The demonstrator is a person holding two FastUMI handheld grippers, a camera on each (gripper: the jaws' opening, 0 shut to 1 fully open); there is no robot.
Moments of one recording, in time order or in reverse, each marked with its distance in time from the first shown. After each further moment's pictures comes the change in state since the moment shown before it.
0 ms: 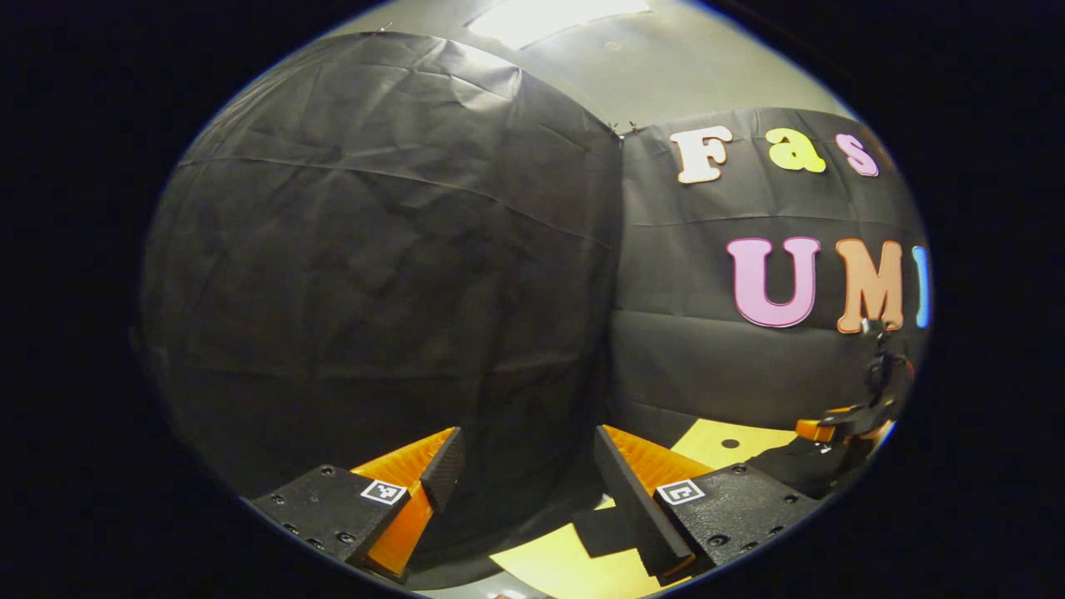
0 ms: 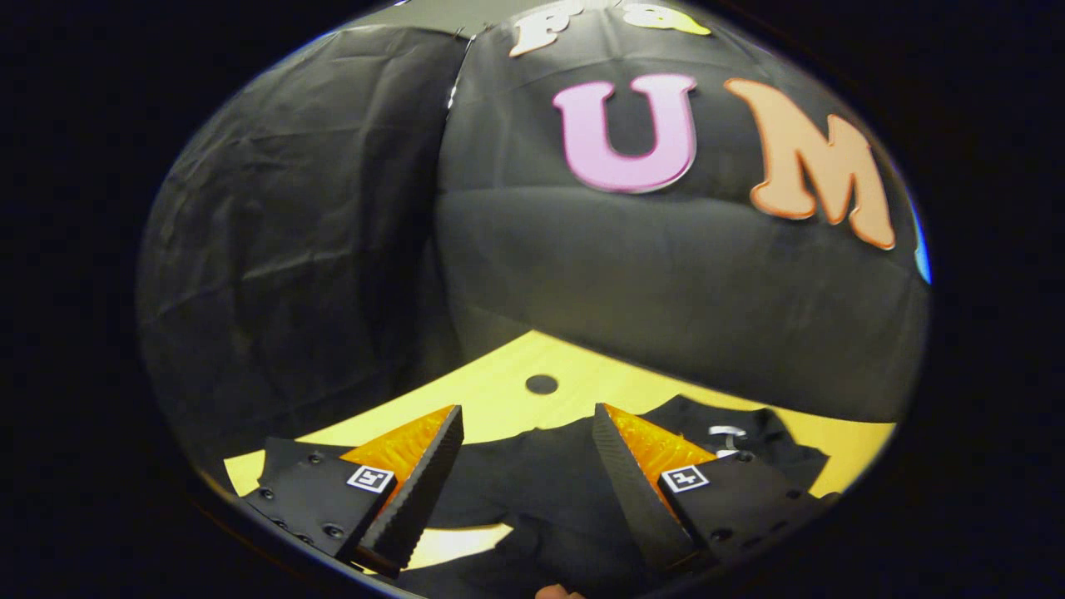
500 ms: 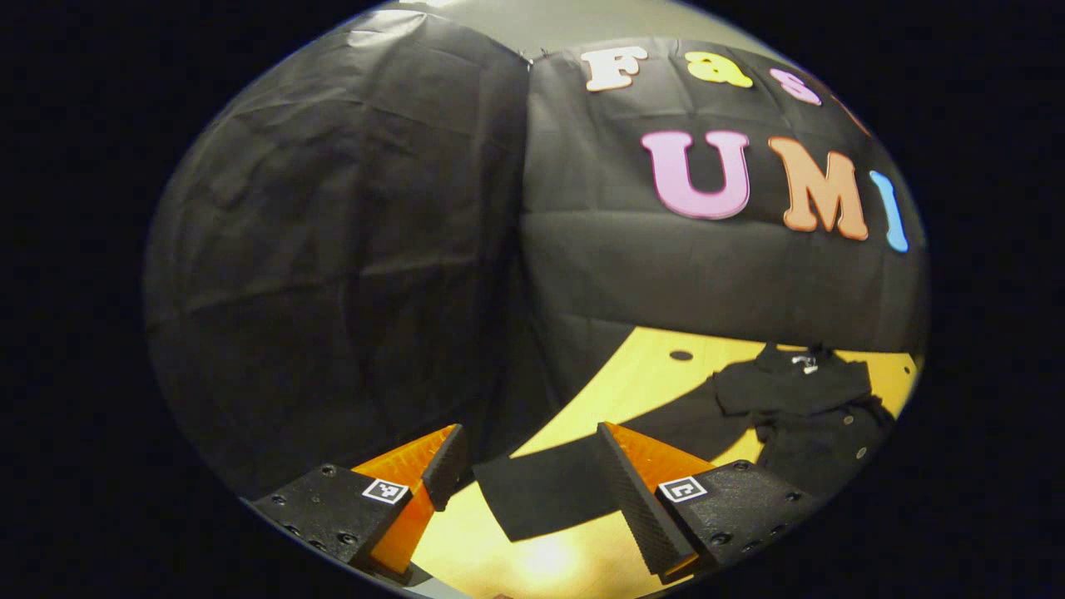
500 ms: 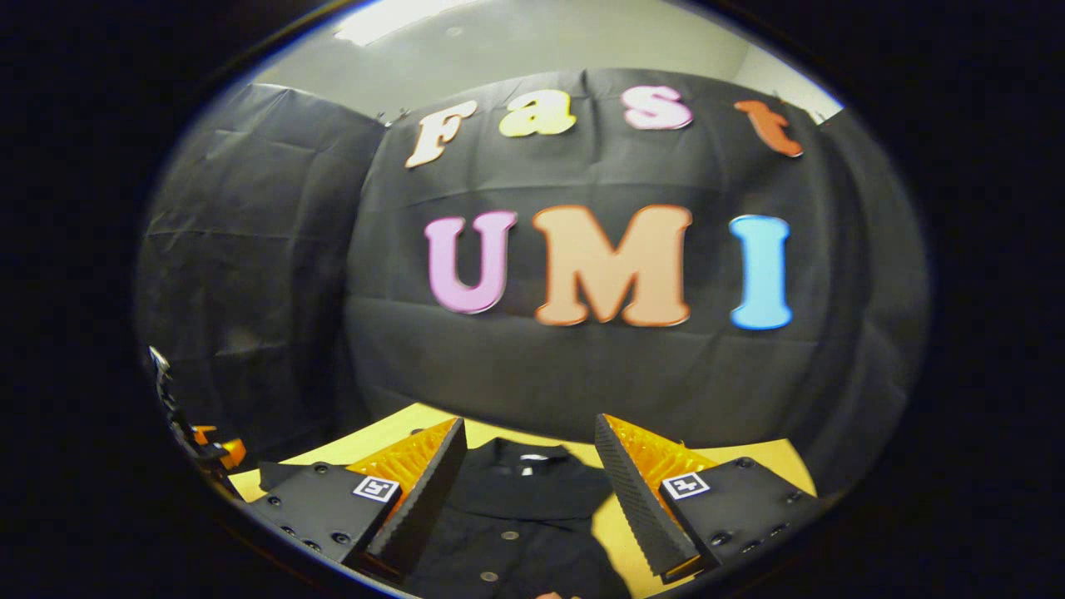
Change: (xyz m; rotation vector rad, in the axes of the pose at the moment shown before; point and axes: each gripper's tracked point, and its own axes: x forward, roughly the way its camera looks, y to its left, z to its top) left arm 0.066 -0.111 -0.189 0.117 0.291 -0.204; right arm -0.307 -0.170 0.065 0.095 -0.253 -0.406
